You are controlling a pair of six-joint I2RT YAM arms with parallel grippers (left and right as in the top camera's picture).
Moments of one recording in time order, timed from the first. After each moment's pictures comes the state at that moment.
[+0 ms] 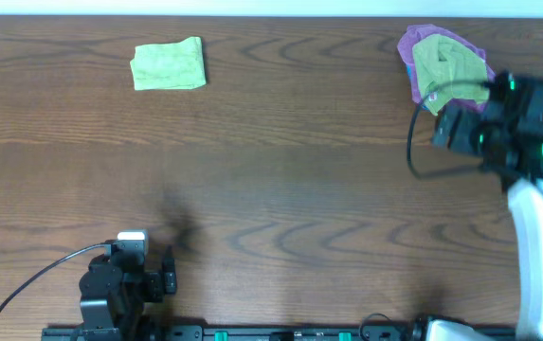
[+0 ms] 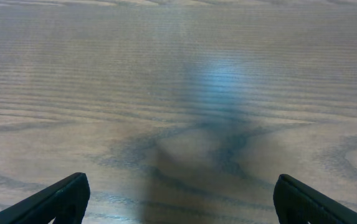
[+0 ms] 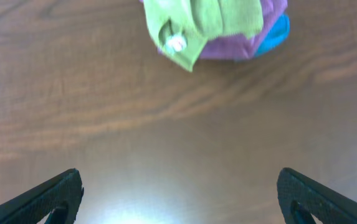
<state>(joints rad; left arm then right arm) 0.02 0.01 0.30 -0.98 0.03 0.03 -0.18 1.40 1.28 -0.81 -0.03 0.12</state>
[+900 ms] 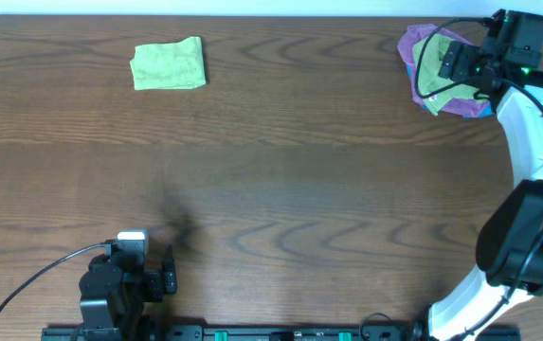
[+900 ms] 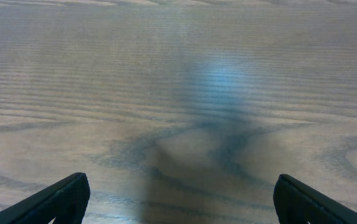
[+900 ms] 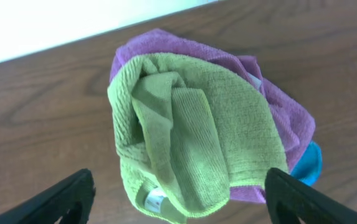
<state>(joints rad) 0.02 0.01 0.30 -0.98 0.03 0.03 -0.22 1.93 1.59 -0.46 -0.06 0.11</state>
